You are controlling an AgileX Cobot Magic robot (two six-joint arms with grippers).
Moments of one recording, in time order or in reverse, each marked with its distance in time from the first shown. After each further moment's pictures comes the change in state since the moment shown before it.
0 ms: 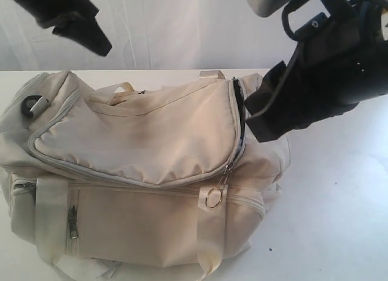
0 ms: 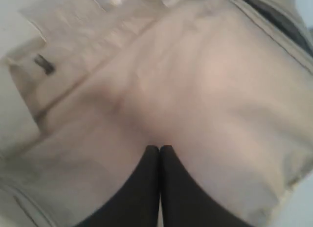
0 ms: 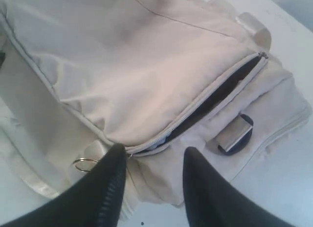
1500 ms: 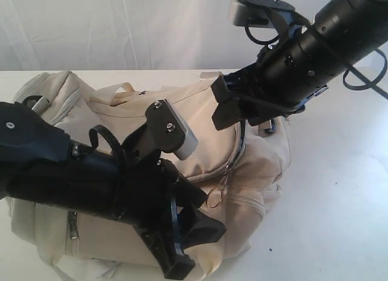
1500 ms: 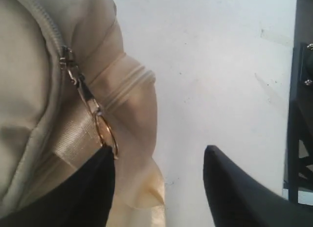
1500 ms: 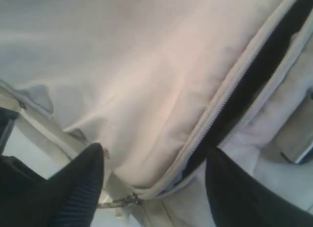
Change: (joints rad) left arm -0.645 -0.354 1.048 -0.631 -0.893 0.695; right arm -0.263 0.357 -0.133 0.466 0.115 -0.118
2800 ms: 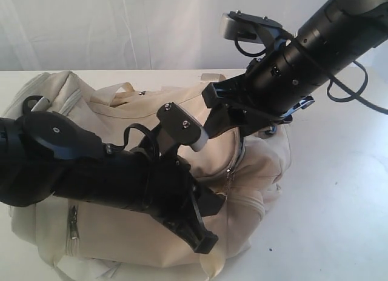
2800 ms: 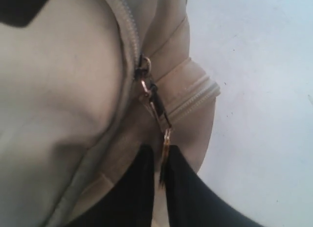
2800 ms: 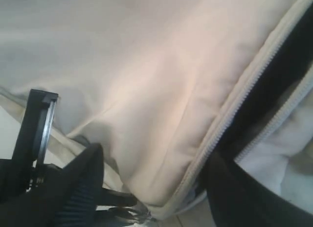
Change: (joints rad) left arm -0.008 0.128 -0.041 -0.117 -0.130 0.022; right arm 0.000 0.064 0.000 0.059 -0.004 -0.002
